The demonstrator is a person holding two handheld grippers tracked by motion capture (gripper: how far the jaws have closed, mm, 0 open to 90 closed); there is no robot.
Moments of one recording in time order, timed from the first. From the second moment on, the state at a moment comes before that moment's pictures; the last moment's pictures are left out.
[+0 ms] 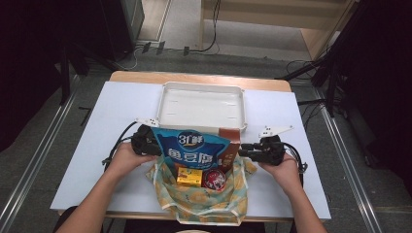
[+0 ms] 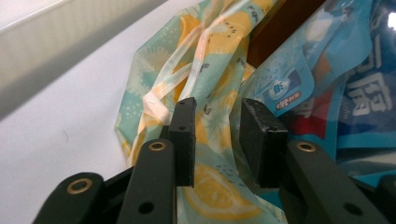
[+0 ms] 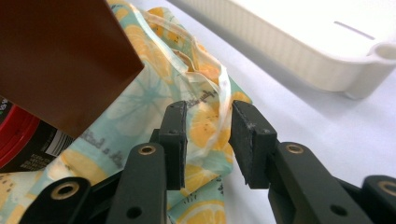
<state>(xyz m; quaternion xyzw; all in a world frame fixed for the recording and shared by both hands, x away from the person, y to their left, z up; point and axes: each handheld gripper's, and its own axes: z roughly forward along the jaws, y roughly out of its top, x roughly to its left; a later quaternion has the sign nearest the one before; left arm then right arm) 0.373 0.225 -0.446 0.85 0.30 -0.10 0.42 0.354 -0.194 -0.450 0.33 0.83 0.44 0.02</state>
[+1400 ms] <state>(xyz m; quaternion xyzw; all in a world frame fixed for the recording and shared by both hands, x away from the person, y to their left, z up) 0.352 0.256 -0.401 0.85 0.29 -0.07 0.44 0.367 -0.202 -0.447 0.37 0.82 0.44 0.02</state>
